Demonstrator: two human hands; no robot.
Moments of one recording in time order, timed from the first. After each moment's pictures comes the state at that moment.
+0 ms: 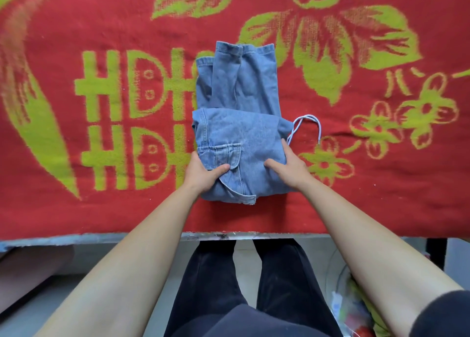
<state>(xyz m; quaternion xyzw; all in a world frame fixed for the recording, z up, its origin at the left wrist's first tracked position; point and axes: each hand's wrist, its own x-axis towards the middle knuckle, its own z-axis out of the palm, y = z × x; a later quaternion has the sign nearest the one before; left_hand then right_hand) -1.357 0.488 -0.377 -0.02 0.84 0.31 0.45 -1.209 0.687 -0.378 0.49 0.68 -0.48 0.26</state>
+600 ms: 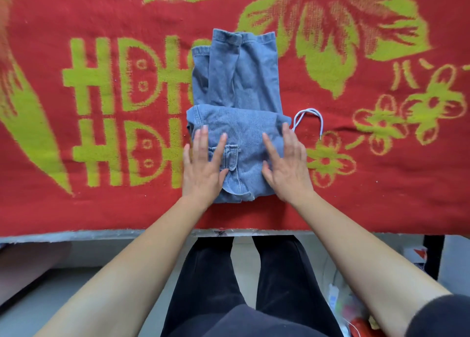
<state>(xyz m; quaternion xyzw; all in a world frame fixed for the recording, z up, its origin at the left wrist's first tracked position) -1.330 0.486 -0.376 0.40 0.89 0.00 0.20 -1.192 0.660 -0.381 0.24 0.96 -0.13 0.09</state>
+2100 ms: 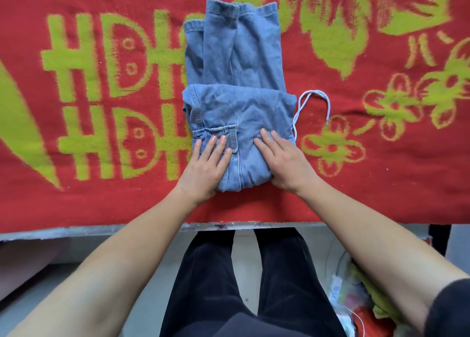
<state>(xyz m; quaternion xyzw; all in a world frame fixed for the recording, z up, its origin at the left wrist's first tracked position) -1.330 0.467 -0.401 0.61 0.75 -0.10 0.24 -1.186 0.667 -0.405 0.06 0.97 -0.14 0.20</state>
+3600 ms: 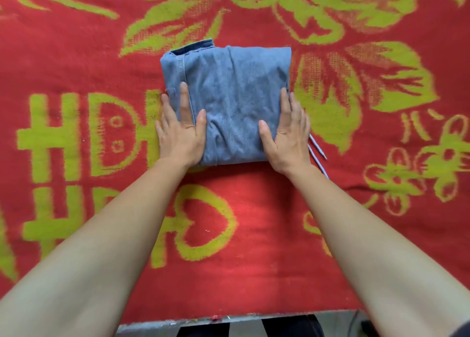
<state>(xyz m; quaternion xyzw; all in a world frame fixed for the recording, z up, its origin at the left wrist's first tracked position) -1.508 0.620 -0.453 0.22 0.93 0.20 0.21 -1.350 0.783 -0.450 0.39 0.88 -0.26 -0.02</state>
